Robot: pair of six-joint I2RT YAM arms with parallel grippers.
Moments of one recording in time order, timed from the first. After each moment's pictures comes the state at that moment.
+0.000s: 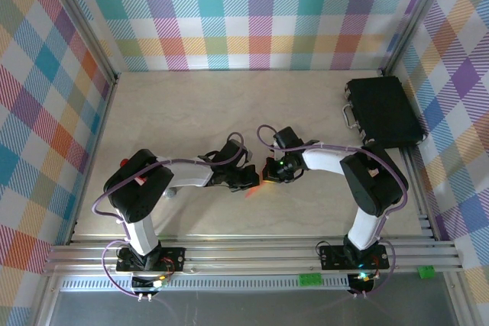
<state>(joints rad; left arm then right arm) -0.75 1.78 0.85 -0.02 0.41 -0.90 0.59 1.77 0.91 -0.33 -0.45 0.59</state>
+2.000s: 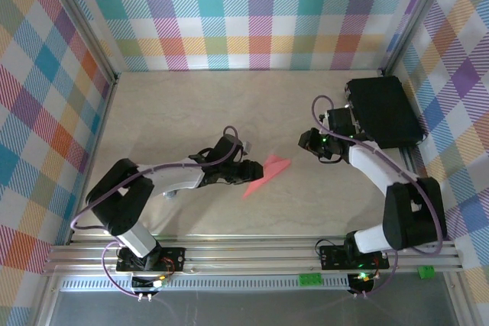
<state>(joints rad) -0.74 1.60 0.85 -0.03 0.36 -0.84 0.24 1.39 0.89 -0.42 -0.36 0.58</state>
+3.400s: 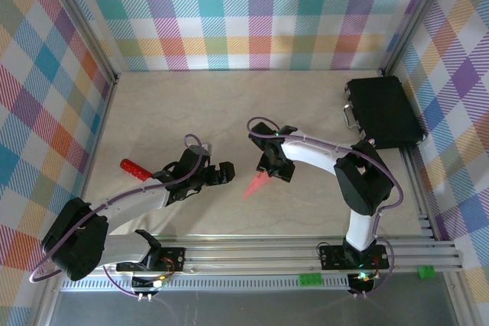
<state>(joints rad) -0.62 1.23 0.56 -0.14 0.01 -0.68 0.76 1.83 1.26 -0.89 0.09 1.10</state>
